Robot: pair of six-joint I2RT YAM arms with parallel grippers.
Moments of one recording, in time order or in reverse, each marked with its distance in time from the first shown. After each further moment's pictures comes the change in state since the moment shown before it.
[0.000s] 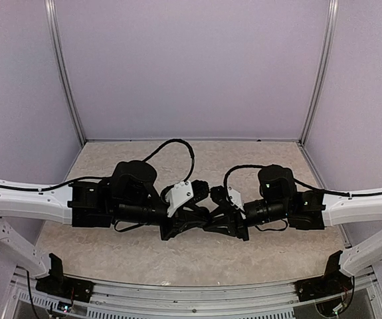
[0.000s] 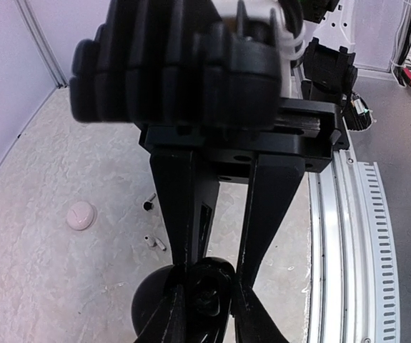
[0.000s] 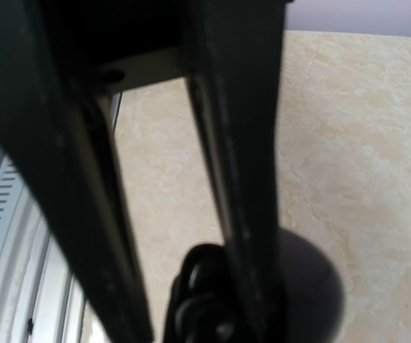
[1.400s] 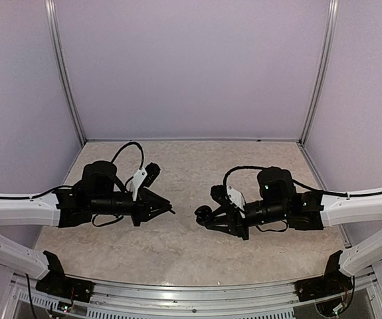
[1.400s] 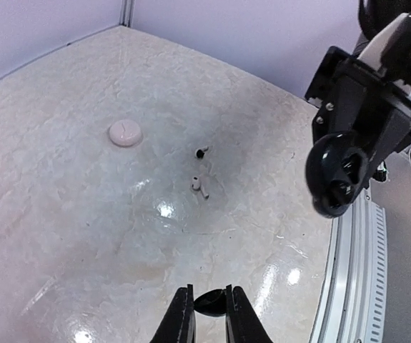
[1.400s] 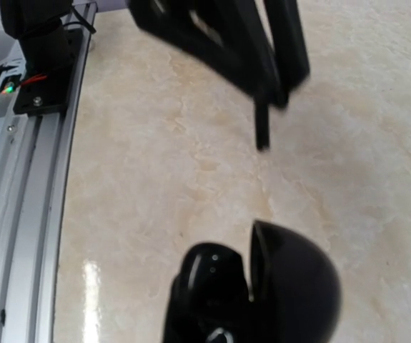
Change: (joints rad) left arm 0.333 -0.178 -0.323 0.212 0.235 -0.268; right arm -0.029 0.015 -0.021 -0.008 0.067 0.039
